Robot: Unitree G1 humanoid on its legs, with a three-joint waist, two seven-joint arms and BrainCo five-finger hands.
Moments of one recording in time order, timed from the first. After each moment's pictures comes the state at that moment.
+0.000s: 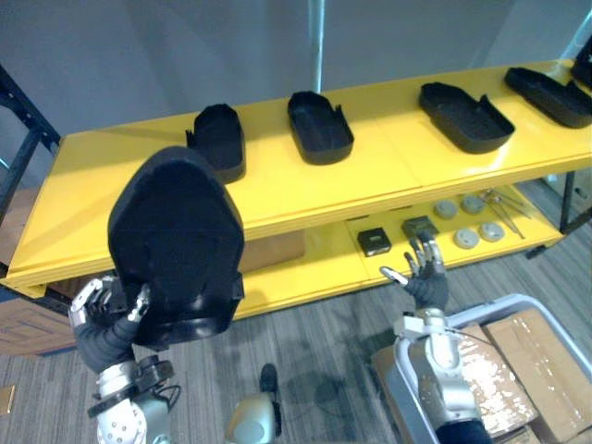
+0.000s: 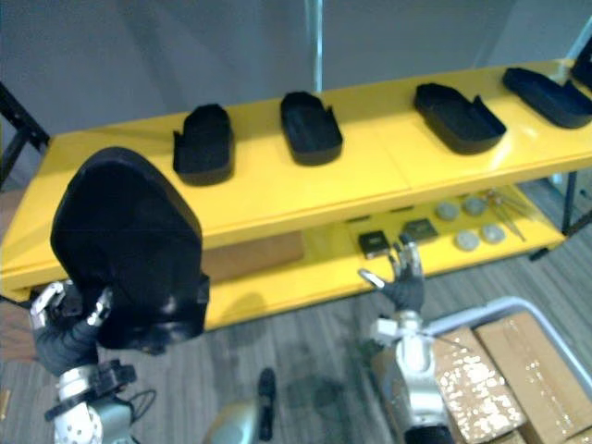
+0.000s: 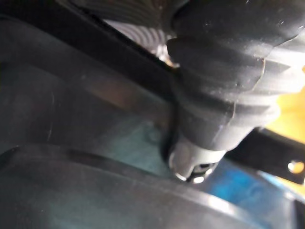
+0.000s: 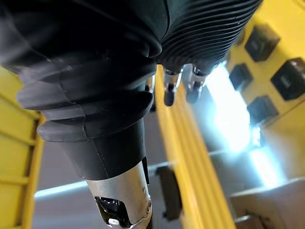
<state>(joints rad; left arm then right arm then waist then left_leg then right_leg) 0.31 0.05 0.24 -0.31 -0.37 -0.50 0.12 0.03 -0.10 0.02 0.12 0.35 -0.36 -0.18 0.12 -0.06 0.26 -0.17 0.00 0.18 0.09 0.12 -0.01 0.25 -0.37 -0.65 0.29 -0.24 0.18</state>
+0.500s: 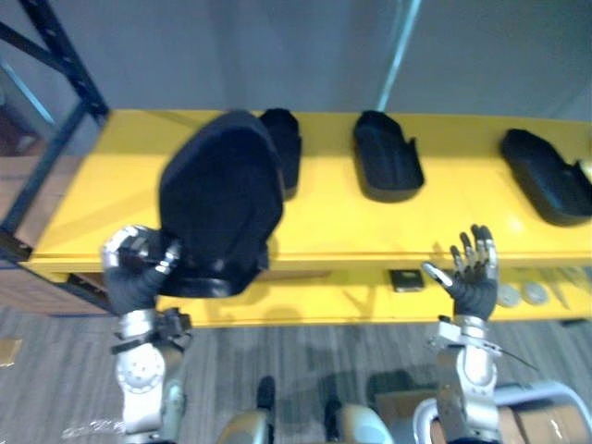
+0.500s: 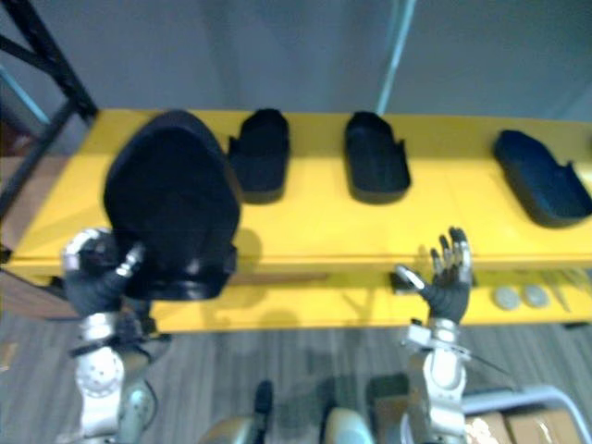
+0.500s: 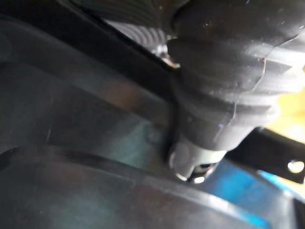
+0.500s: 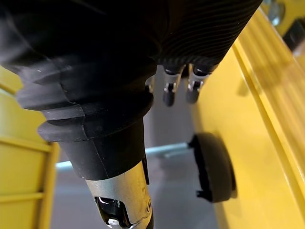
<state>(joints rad) 0.17 0.12 0.11 -0.20 -0.31 -0.48 0.13 0.09 -0.13 -0.13 -0.05 0.34 -0.37 -0.13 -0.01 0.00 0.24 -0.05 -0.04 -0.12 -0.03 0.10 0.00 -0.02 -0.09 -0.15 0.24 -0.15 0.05</state>
